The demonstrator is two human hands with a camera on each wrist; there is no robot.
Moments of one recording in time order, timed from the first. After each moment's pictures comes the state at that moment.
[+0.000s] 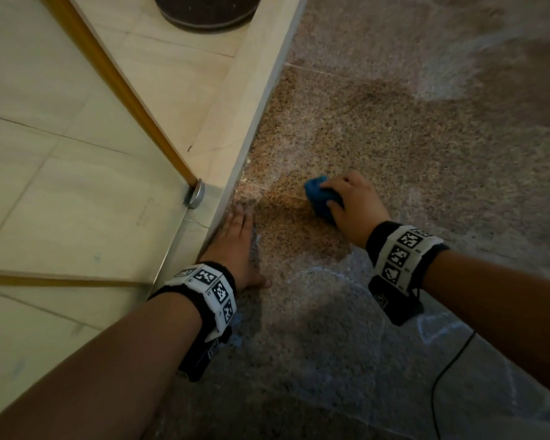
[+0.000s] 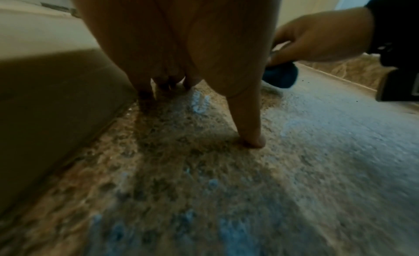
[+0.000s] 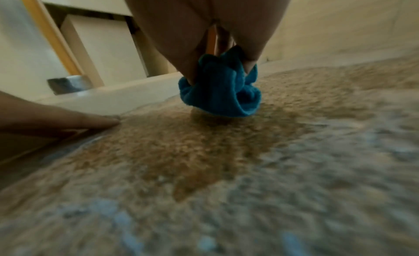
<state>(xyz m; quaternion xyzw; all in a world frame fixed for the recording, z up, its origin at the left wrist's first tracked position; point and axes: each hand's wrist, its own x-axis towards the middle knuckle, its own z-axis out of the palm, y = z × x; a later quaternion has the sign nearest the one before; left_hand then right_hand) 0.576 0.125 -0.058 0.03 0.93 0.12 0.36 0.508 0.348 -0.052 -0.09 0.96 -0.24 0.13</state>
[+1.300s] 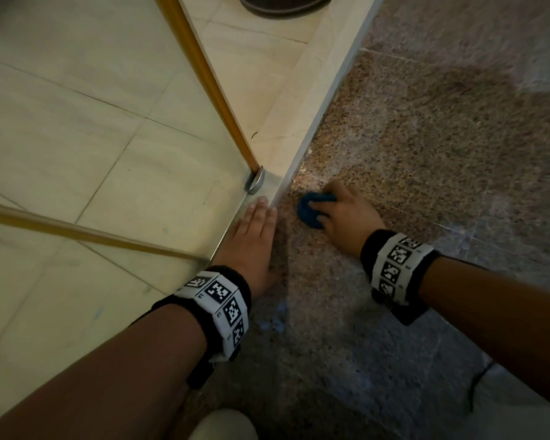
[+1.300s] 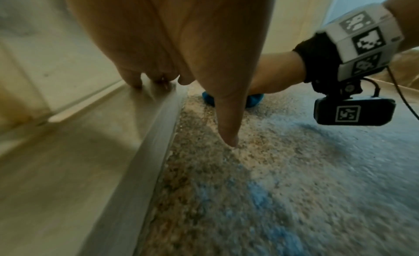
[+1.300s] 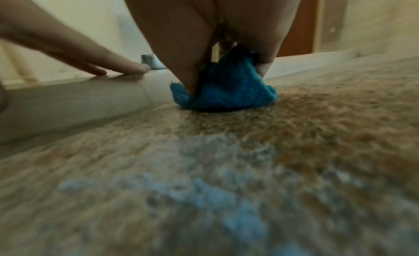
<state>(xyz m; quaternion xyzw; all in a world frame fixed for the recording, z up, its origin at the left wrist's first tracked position) 0.612 0.098 -0.020 0.01 0.95 0.02 0.30 0.522 0.269 -0.068 -0.29 0.93 -0.13 0.18</state>
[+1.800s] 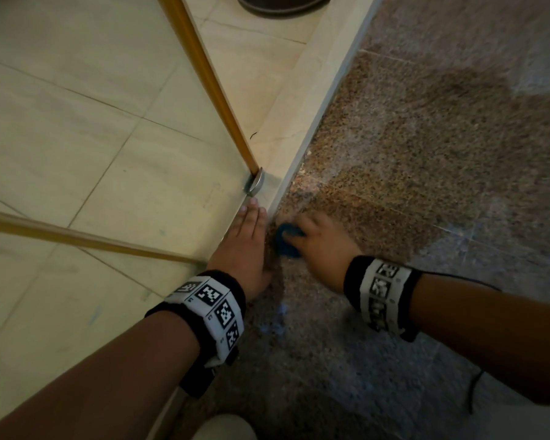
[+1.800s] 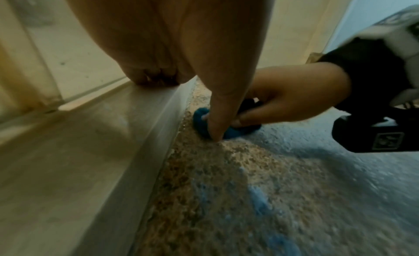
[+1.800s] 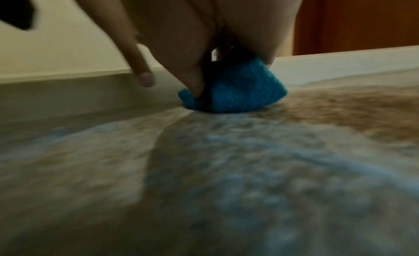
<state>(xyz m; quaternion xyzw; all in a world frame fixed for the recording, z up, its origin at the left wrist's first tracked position) 0.613 0.090 -0.020 -0.02 0.95 0.04 0.31 0.564 0.245 -0.068 -0.41 0.89 -0.07 0.17</state>
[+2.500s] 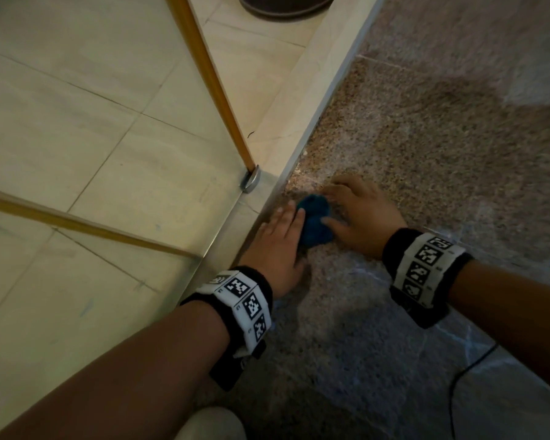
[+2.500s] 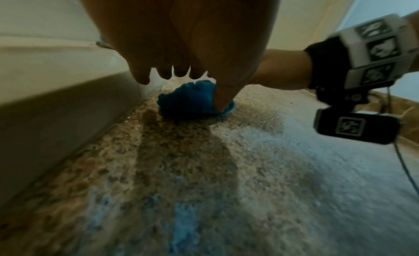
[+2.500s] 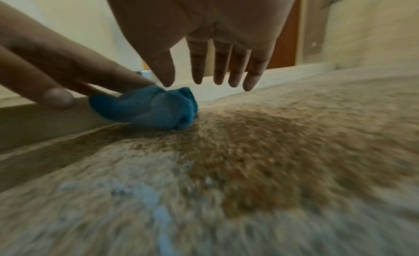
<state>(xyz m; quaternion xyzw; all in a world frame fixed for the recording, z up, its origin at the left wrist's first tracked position) 0.606 0.134 -0.031 0.03 0.94 0.15 0.29 0.517 0.301 -0.047 -0.27 0.94 -0.17 0.15</state>
